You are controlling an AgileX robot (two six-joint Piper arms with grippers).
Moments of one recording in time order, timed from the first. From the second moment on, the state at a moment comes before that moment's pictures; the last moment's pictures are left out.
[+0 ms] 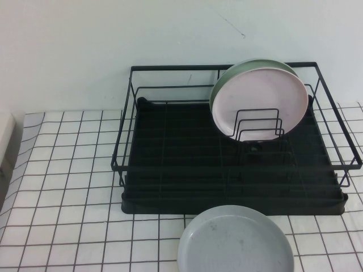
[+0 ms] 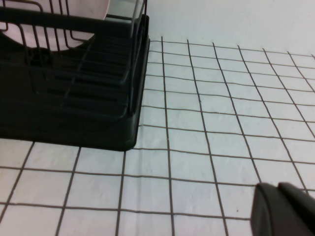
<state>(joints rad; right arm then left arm) -0.04 -0.01 0.02 0.01 0.41 -0.16 0.03 -0.01 0.02 -0.02 0.36 -0.04</state>
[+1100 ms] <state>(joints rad) -0.04 -0.01 0.02 0.01 0.41 -0.16 0.03 -0.01 0.02 -0.02 0.17 -0.04</state>
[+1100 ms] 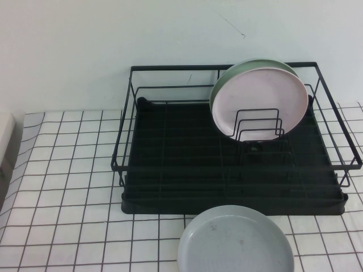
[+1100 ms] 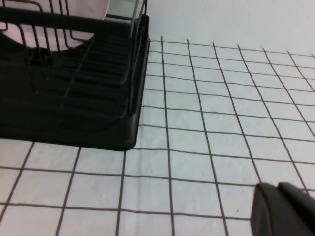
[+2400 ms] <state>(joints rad) -0.04 -0.01 0.02 0.01 0.41 -0.16 0.03 0.56 -0.73 -0.22 0.32 0.14</state>
